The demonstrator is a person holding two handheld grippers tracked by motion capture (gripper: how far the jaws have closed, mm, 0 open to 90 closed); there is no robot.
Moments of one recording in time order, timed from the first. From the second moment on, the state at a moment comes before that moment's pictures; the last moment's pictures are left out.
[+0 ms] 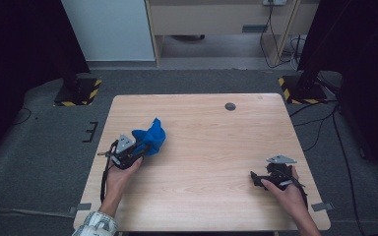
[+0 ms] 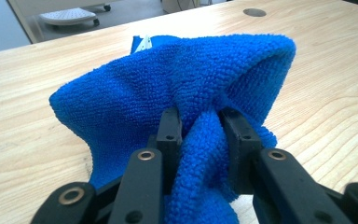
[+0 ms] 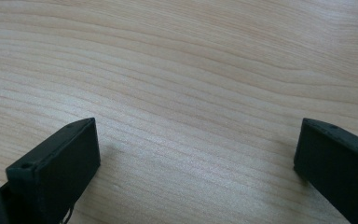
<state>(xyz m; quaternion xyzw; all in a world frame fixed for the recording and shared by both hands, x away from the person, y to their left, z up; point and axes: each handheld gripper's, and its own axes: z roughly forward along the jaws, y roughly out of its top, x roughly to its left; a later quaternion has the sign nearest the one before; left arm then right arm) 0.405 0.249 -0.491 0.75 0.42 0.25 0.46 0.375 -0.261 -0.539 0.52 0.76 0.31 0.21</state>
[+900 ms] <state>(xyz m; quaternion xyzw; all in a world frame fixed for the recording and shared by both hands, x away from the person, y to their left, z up) 0.411 0.168 -0.475 0.81 0.31 0.22 0.45 0.375 -0.261 -0.539 0.52 0.76 0.31 0.21</state>
